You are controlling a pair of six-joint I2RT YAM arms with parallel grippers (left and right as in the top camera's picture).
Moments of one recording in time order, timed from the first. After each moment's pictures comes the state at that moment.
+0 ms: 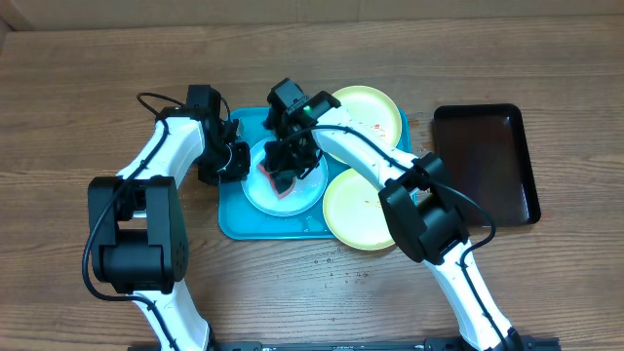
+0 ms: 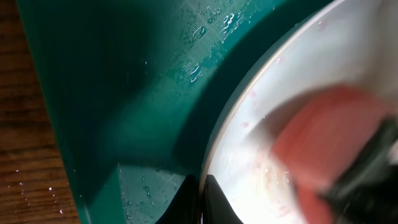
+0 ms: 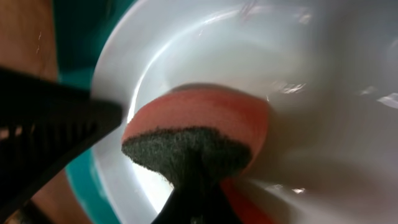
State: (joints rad) left arm -0.03 1.99 1.33 -0.87 0.24 -0.10; right arm 0.68 2.44 2.05 -0.99 -0.49 0.35
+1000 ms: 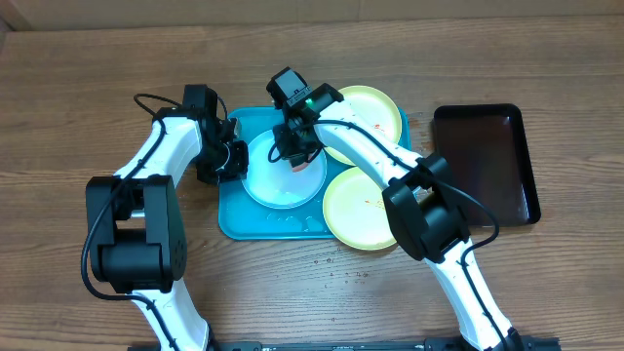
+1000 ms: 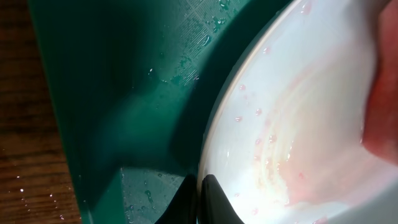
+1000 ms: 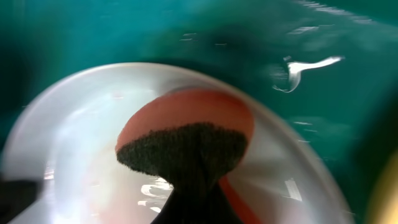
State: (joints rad) left arm -0.01 2.00 1.33 -0.86 0.26 -0.10; right arm 0.66 2.45 2.11 -0.93 -0.14 0.36
